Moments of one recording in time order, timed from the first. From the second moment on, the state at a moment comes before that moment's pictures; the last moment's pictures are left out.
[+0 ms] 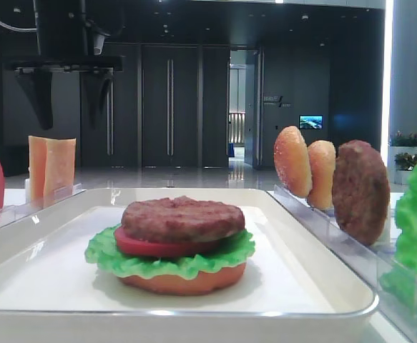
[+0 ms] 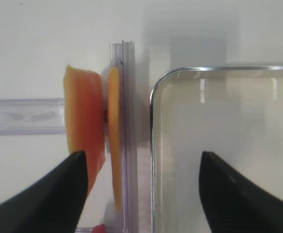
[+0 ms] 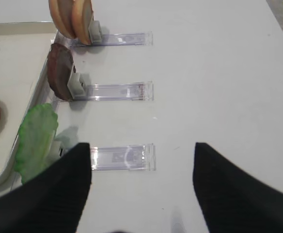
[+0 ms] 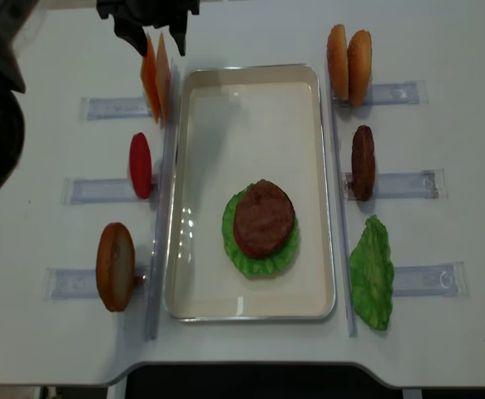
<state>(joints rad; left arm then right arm) -0.31 2.16 -2.01 0.12 1.24 -0.35 -0.05 -0.01 -0.51 0.17 1.14 -0.10</state>
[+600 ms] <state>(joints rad) -0.31 2.18 -2.01 0.12 1.19 -0.37 -0.05 -0.01 -0.51 0.17 1.14 -0.10</state>
